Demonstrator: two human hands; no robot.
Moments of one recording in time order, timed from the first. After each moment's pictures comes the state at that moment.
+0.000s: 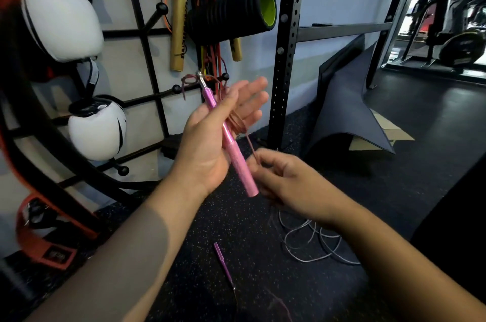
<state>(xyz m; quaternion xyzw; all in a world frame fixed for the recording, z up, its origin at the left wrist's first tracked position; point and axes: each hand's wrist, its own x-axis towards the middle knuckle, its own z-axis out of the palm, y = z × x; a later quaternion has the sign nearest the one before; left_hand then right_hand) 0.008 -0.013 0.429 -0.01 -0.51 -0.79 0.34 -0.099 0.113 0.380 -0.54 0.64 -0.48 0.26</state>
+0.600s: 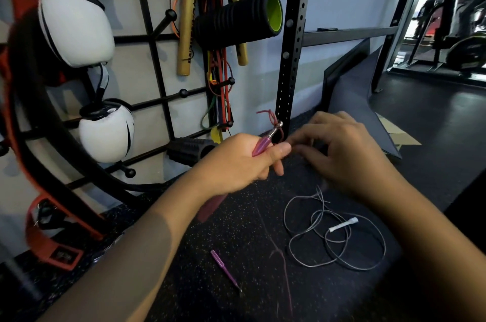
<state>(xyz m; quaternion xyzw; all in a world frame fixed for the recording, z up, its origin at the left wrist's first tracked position) 0.016 -0.017 0.421 0.10 -0.89 -0.41 0.15 -0.131 0.140 0.427 -0.59 0.74 -0.26 -0.20</state>
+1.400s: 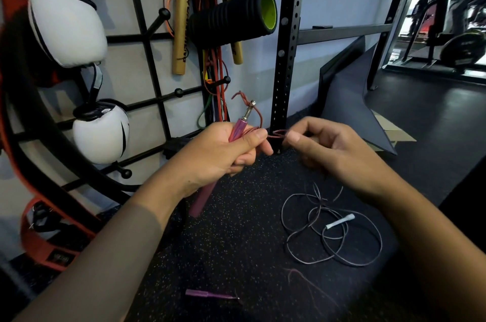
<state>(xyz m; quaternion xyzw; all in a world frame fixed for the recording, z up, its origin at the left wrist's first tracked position) 0.028 -0.027 0.431 0.06 -0.81 -0.57 0.15 -0.126 0.145 0.425 -0.53 0.62 -0.55 0.17</state>
